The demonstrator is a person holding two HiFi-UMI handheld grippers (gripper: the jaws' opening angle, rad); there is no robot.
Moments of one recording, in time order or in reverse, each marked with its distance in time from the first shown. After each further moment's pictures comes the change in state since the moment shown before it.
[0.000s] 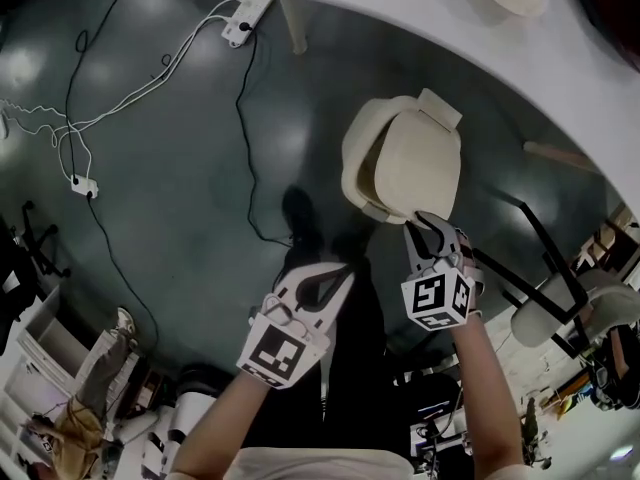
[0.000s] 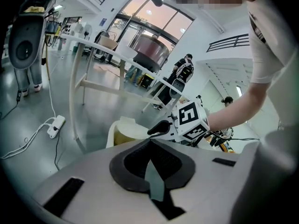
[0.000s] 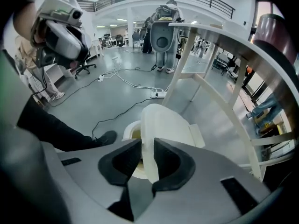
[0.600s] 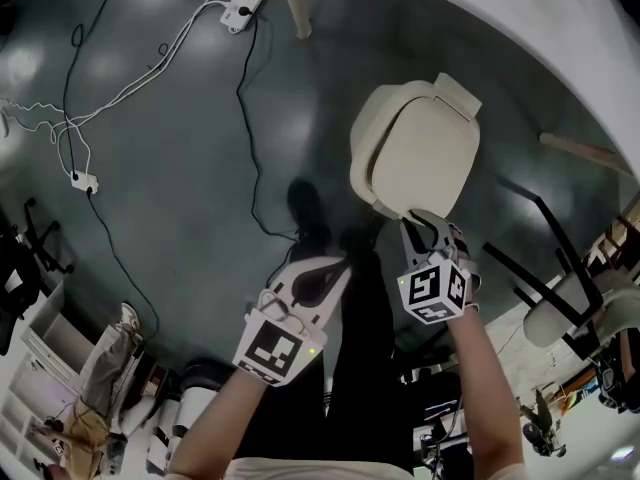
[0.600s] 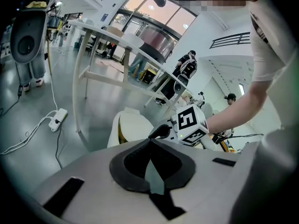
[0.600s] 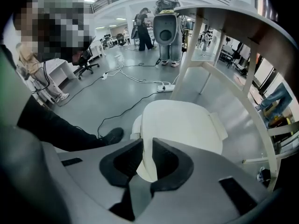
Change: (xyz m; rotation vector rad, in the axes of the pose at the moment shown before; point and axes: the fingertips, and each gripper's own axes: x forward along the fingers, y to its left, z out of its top) left arm 0.015 0.025 -0.040 -0.017 0.041 0.008; right arm 0.055 0.038 -0.029 0.034 0.028 0.082
